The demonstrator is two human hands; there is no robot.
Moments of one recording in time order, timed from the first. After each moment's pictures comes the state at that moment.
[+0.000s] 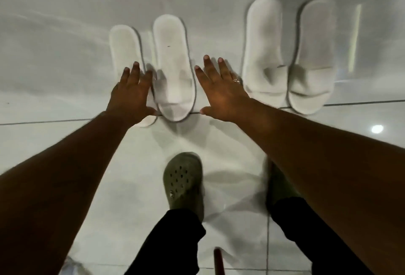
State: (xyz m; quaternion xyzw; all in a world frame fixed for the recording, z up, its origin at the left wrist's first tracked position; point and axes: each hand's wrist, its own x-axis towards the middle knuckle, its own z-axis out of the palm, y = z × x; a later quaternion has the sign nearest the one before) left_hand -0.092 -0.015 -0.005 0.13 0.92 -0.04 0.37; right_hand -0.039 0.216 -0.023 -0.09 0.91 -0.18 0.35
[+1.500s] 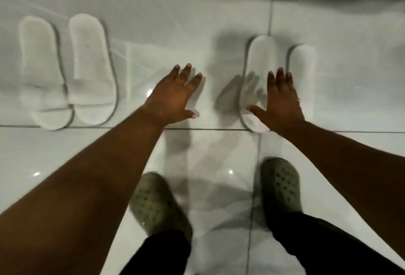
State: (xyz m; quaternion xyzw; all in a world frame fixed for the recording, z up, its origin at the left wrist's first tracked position) left_hand -0.109 0.043 -0.025 0.30 0.89 0.05 0.34; right_hand -0.031 0.310 -0.007 0.12 0.95 -0.08 0.27
